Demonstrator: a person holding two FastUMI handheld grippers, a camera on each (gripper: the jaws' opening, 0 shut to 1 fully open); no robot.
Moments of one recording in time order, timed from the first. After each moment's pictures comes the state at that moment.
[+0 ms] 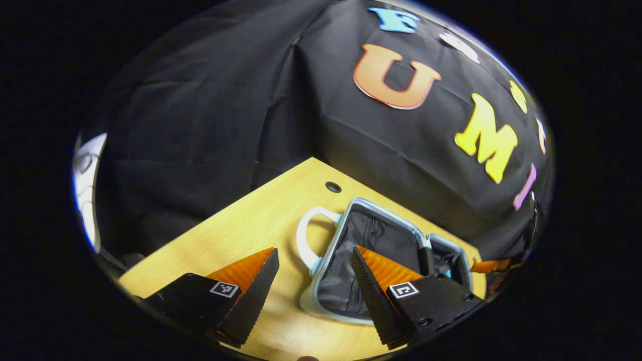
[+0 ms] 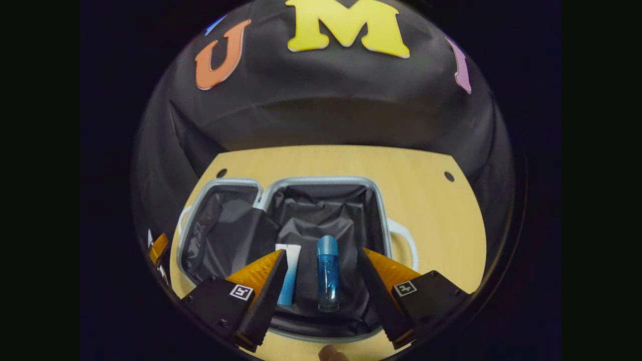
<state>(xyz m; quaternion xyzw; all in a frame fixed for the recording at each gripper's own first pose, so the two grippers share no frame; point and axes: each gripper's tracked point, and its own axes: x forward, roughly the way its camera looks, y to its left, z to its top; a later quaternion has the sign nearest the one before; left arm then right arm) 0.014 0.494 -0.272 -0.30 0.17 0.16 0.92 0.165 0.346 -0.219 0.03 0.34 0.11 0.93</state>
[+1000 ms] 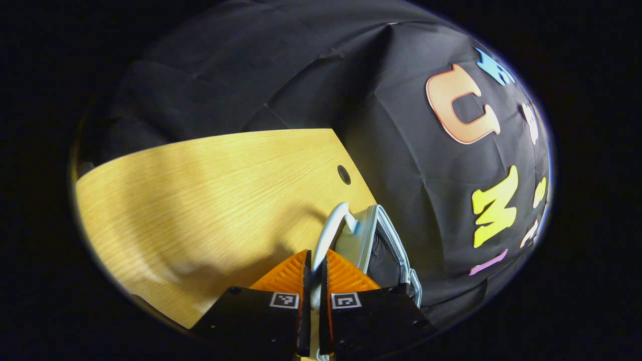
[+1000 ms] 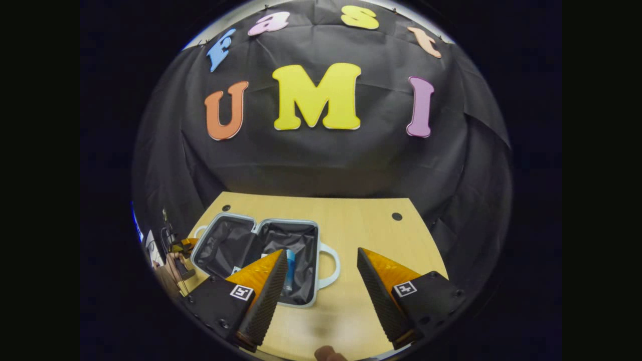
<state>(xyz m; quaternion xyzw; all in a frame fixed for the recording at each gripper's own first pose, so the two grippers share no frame) 0.076 0.499 -0.339 -0.48 0.20 0.13 0.85 0.059 0.201 -0.082 0.03 0.21 0.06 0.97</state>
